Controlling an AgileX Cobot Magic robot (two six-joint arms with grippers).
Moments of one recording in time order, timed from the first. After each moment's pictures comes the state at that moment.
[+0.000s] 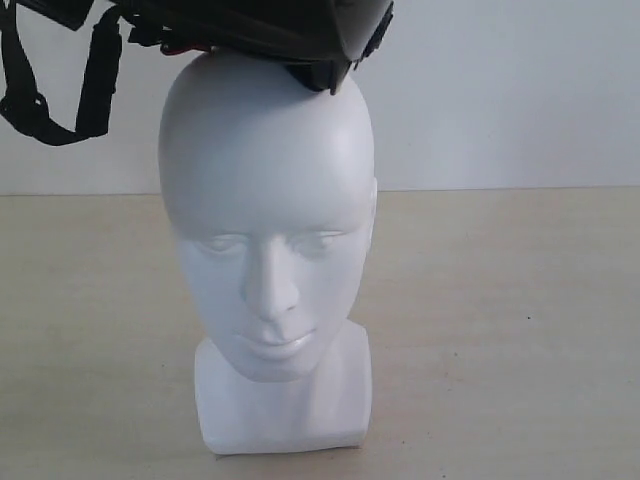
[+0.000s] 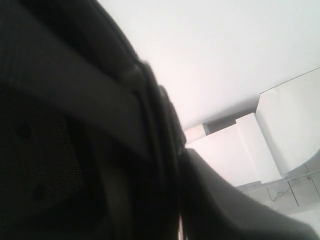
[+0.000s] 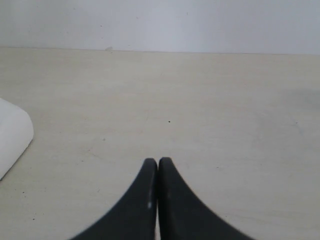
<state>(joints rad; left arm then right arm) -0.54 1.18 -0.67 0.02 -1.22 -2.09 0.15 0.01 0.00 -0.01 0.33 0.03</state>
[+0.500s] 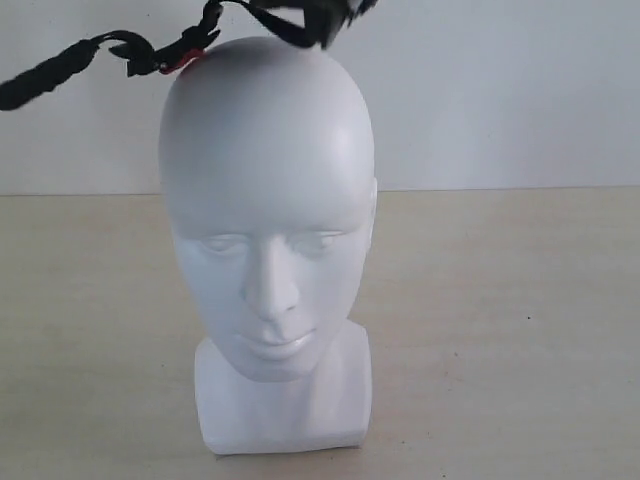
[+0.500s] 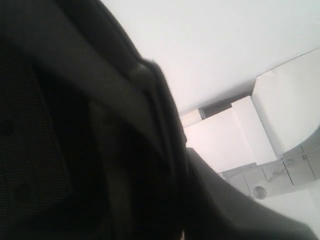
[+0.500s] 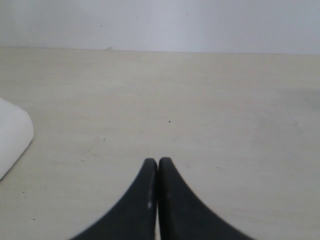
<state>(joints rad) -0.54 1.18 -0.84 0.05 -1.12 -2.07 0.15 0.01 0.00 -0.01 0.33 0.03</state>
